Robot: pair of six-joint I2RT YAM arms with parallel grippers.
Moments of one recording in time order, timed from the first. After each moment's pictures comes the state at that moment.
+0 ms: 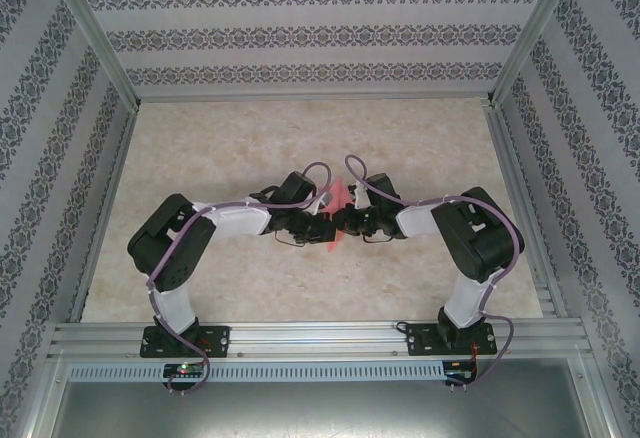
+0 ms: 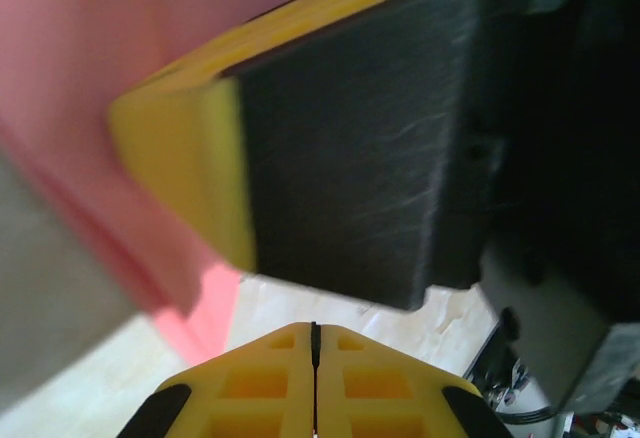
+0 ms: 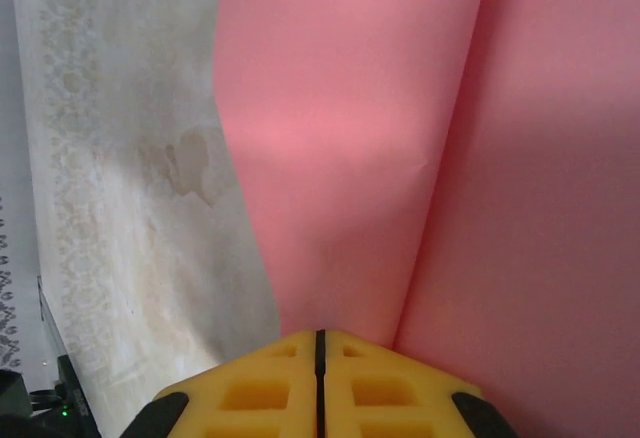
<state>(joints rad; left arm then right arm) -0.68 1.81 0.98 -0.11 0.60 -0.69 0.47 1.79 0.70 0.22 -0.62 0.73</state>
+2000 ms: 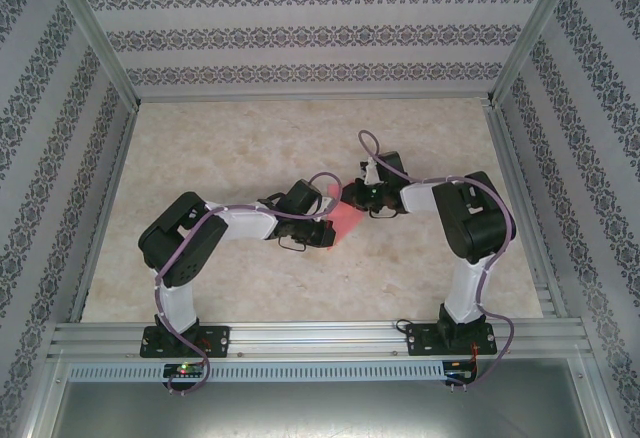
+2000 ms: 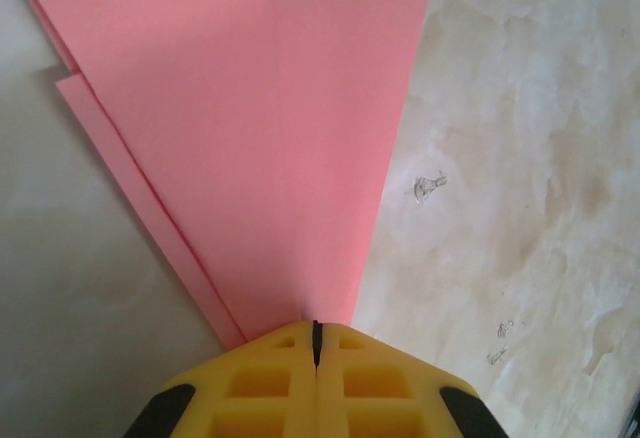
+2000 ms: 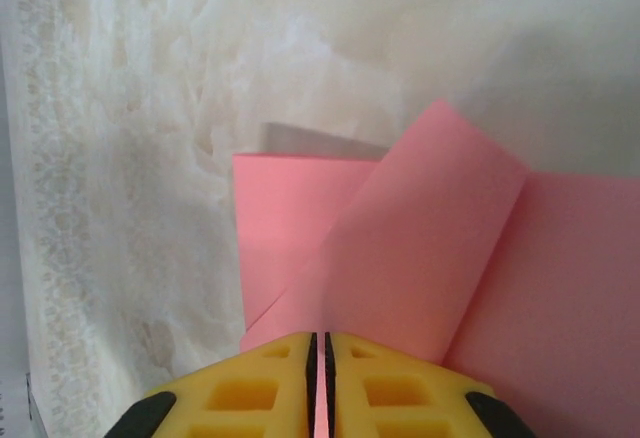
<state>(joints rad) -0.71 1.88 0.97 -0.10 0.44 -0.49 0.31 1.92 0.92 0.12 -0.60 0.67</state>
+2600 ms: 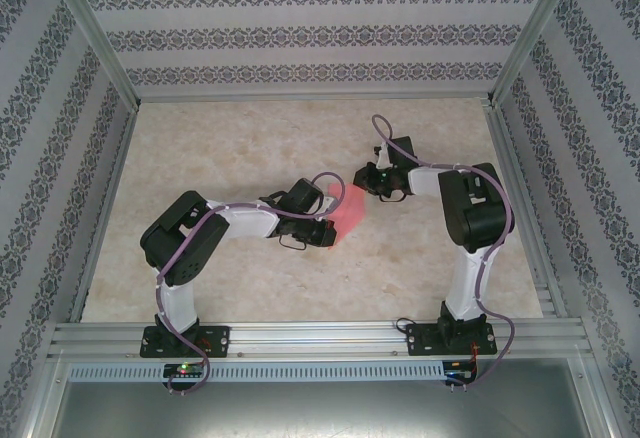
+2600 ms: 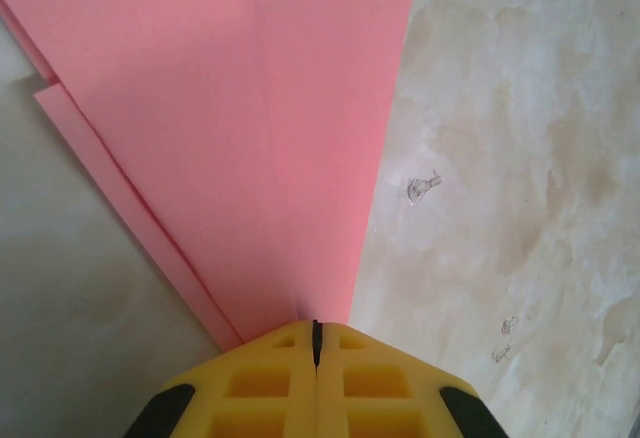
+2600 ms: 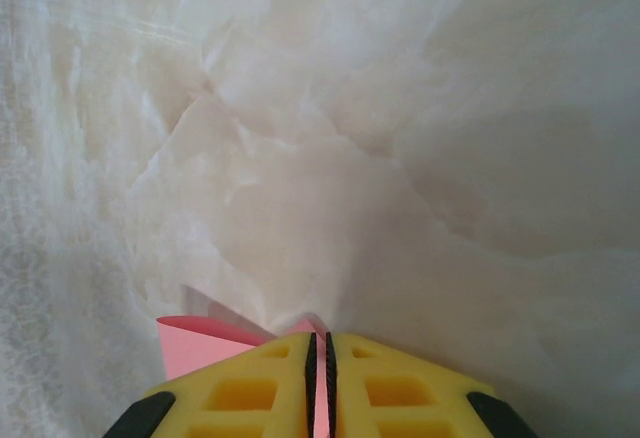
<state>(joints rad) -0.70 1.89 1.00 -0.13 0.45 -0.44 0.21 2.00 1.09 -0.02 -0.54 0.61</state>
